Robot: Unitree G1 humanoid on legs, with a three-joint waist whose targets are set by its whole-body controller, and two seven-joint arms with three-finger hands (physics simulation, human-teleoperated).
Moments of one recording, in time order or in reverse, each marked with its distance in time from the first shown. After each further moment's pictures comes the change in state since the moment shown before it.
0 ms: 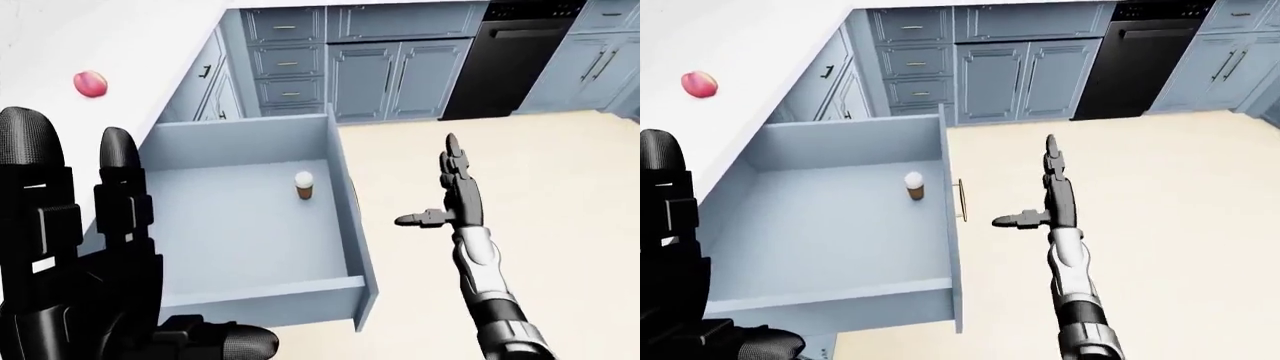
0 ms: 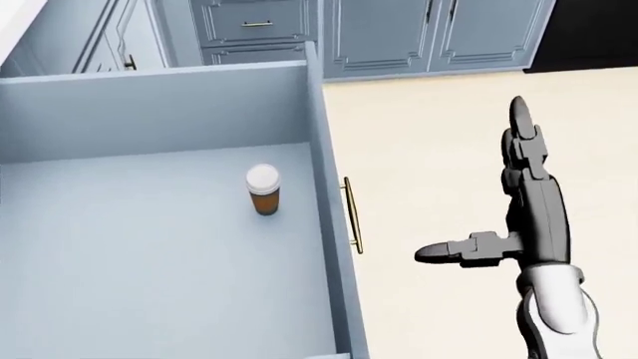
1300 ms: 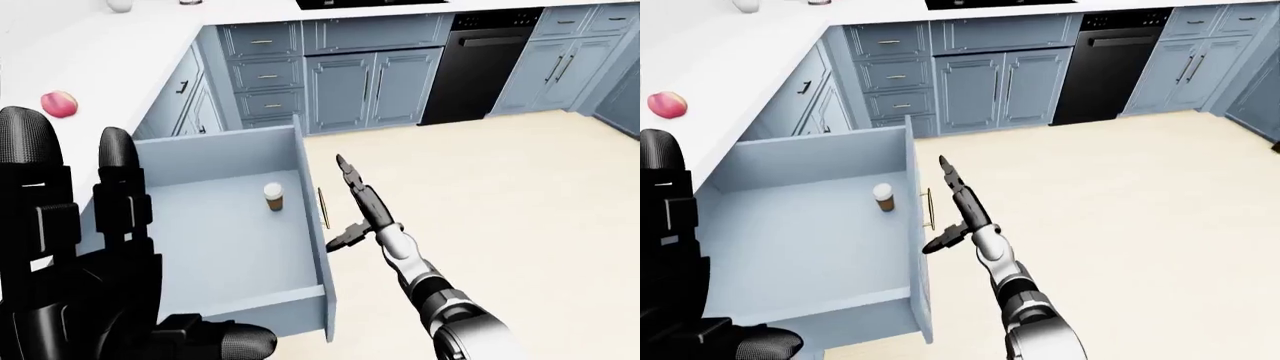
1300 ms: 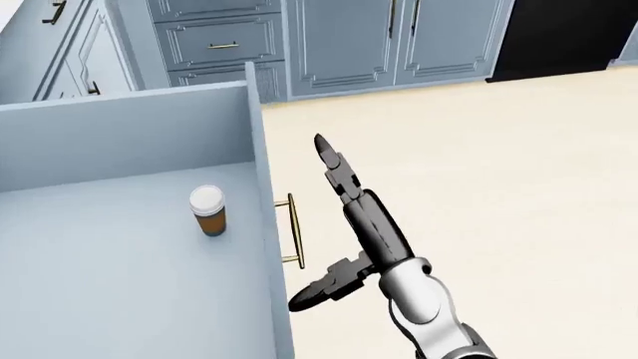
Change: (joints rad) left arm -0.004 0.001 0.007 -0.001 -0.012 0.010 0.004; right arm -0.258 0.221 0.151 0.459 -0.365 -0.132 -0.024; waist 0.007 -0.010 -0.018
